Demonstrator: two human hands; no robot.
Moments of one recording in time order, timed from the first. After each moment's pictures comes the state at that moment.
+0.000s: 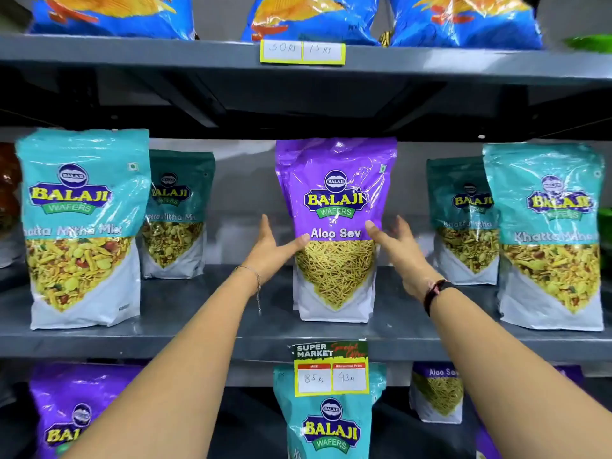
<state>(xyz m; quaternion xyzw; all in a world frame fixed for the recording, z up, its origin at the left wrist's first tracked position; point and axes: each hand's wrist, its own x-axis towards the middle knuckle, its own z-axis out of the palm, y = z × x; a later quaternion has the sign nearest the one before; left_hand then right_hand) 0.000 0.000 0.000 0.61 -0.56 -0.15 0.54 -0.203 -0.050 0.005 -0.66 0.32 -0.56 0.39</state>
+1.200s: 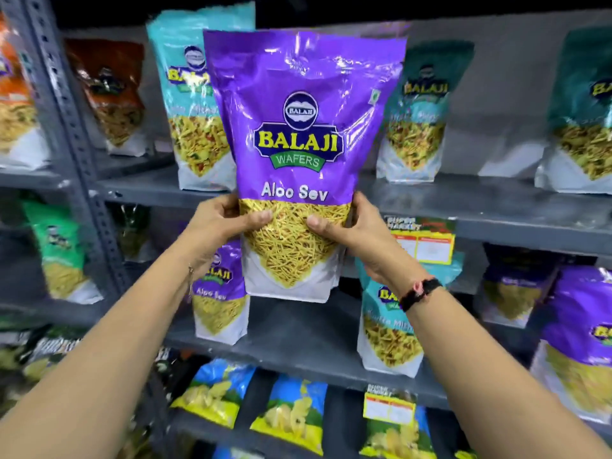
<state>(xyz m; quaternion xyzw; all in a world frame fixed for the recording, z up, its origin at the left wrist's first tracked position) 0.077 0.224 -0.102 0.54 -0.48 -0.22 0.65 -0.092 0.112 -0.105 -0.72 0.13 -0.40 0.54</state>
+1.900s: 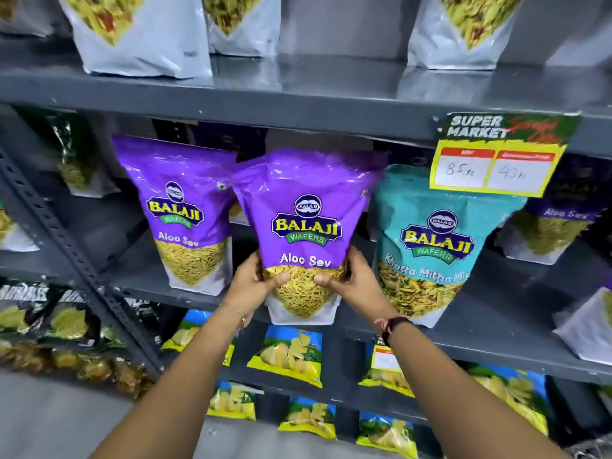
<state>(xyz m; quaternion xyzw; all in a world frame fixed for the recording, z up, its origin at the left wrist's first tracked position) 0.100 0.123 -0.336 0.62 -0.36 -0.31 0.62 -0.049 0.028 -0.333 -0.76 0.34 -0.31 0.46</state>
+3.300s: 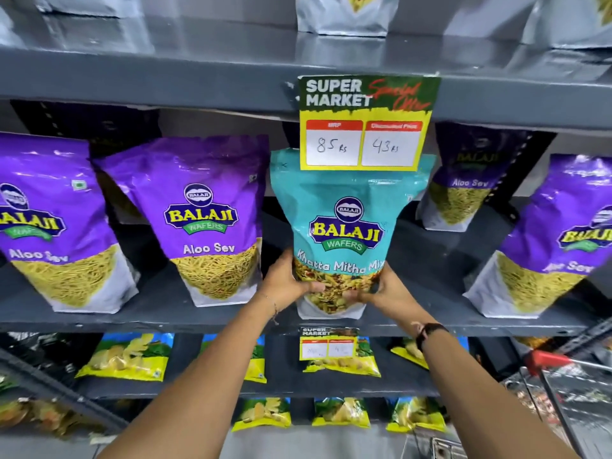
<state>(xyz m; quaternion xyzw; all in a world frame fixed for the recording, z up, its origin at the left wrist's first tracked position) -0.029 0.016 -0.353 0.68 -0.49 -0.34 0.42 -0.210 -0.036 -0.359 -0.67 0.44 -0.28 0.53</state>
